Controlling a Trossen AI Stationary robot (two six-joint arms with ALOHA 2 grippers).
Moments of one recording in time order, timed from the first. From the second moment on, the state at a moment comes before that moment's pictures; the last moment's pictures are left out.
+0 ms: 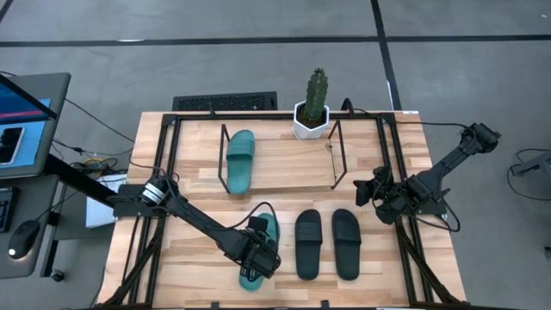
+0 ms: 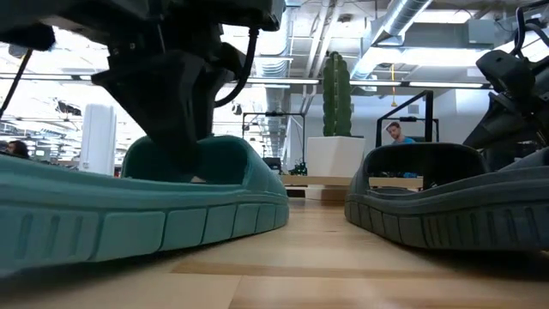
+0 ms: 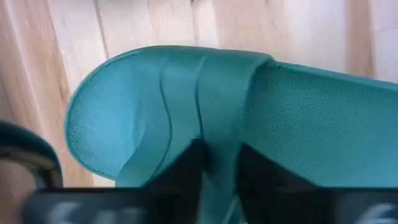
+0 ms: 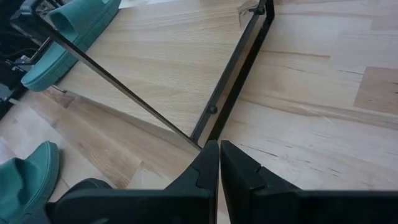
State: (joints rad) left arm -0.51 2.09 1.60 -0.95 -0.27 -0.30; right arm 0.64 0.71 0.32 -0.80 0.88 1.65
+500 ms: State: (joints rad) left arm -0.55 2.10 1.77 -1.12 -0.28 -0.47; right arm 0.64 0.71 0.32 -0.80 0.88 1.65
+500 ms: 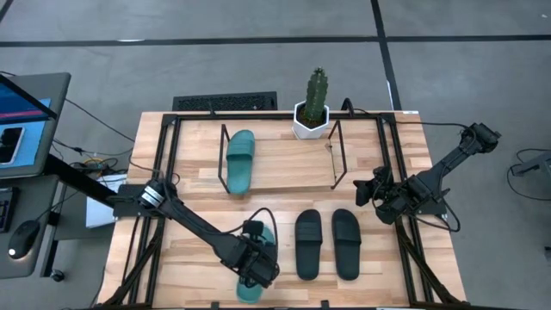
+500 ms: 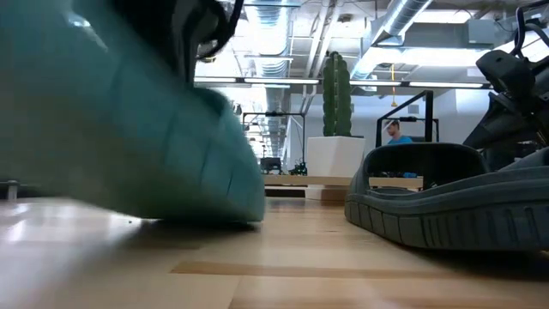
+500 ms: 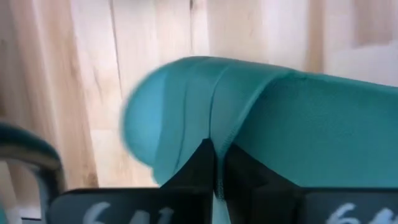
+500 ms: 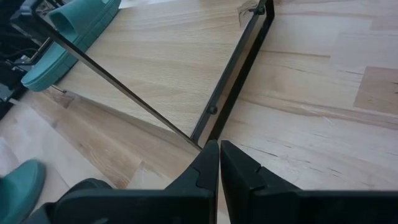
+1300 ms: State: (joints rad) left arm -0.48 2.10 2.18 -1.46 -0.48 -0.47; right arm 0.64 0.71 0.32 -0.80 0.88 1.65
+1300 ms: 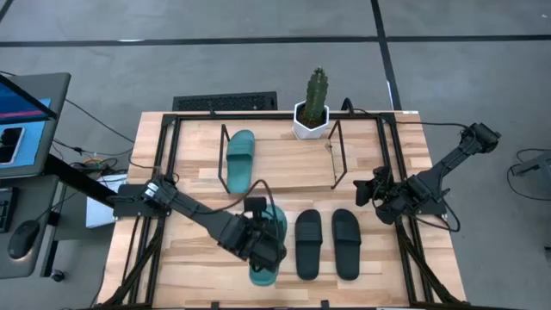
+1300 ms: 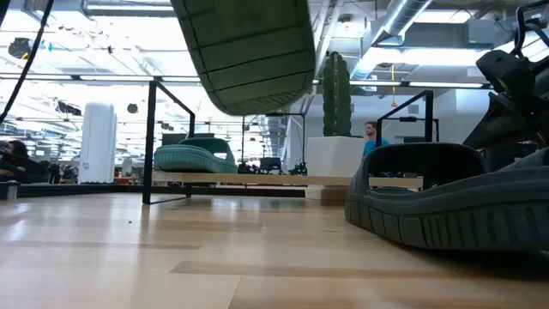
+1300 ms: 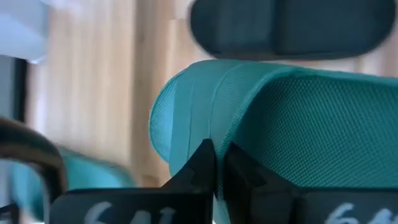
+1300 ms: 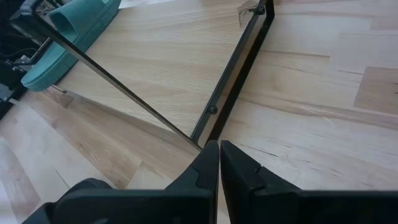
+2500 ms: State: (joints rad) left arm -0.06 2.10 2.16 -1.39 -0.75 -0.05; right arm 0.64 0.71 0.32 -0.80 0.88 1.65
